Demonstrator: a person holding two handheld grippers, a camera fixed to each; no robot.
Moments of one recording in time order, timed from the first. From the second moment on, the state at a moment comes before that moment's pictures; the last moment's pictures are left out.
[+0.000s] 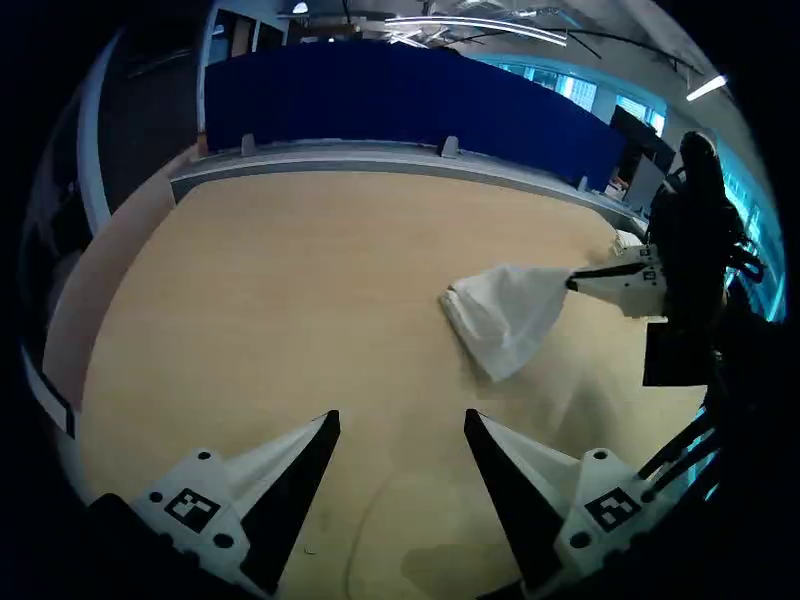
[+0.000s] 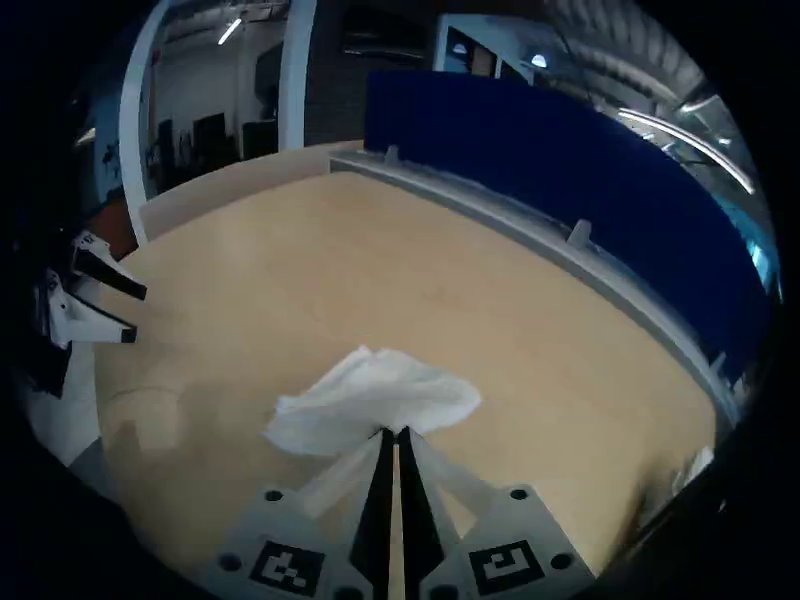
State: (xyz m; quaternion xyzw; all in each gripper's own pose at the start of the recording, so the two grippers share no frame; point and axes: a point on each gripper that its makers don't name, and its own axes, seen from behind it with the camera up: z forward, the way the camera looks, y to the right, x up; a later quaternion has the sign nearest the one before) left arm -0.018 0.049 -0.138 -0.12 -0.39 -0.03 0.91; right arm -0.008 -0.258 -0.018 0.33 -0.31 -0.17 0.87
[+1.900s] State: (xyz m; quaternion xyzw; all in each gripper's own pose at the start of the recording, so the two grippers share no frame) left arm 0.009 0.108 -0.125 -0.14 -0.38 -0.01 0.91; right arm 0.171 0.033 0.121 0.16 -0.23 -0.15 0.95
